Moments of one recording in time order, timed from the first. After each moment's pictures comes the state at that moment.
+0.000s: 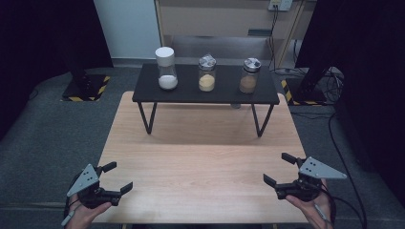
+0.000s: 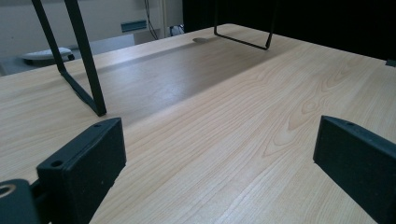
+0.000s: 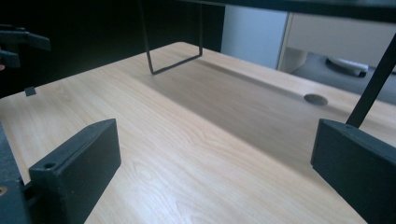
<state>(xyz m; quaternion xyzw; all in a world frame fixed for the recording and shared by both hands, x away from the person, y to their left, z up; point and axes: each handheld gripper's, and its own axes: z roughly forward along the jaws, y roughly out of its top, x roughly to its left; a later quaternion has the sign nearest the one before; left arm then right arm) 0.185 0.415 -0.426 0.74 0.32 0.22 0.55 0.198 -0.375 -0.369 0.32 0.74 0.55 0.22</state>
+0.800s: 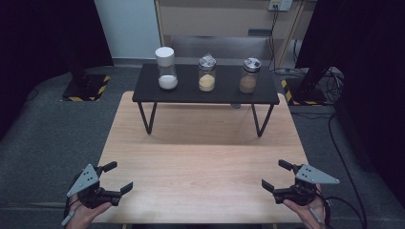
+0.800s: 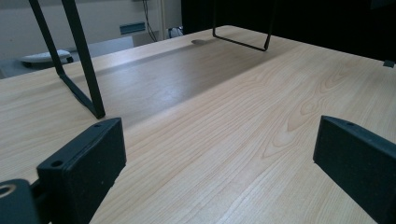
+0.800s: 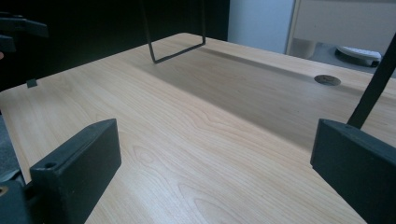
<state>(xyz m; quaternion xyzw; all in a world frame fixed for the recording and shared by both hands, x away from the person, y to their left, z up) 0.186 0.416 -0.427 0.74 0.32 0.22 0.55 0.202 -0.382 -0.406 0.32 0.74 0.56 0.20</state>
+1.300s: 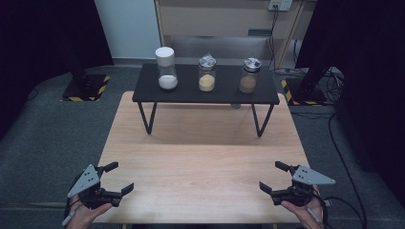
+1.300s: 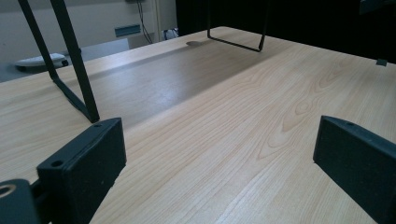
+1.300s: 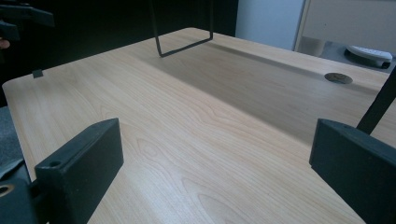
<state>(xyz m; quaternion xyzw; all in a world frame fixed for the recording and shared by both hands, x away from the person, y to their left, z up) 0.187 0.415 -0.427 0.74 0.30 0.22 0.56 0.207 -0.382 -0.412 0.31 0.75 0.56 0.19</state>
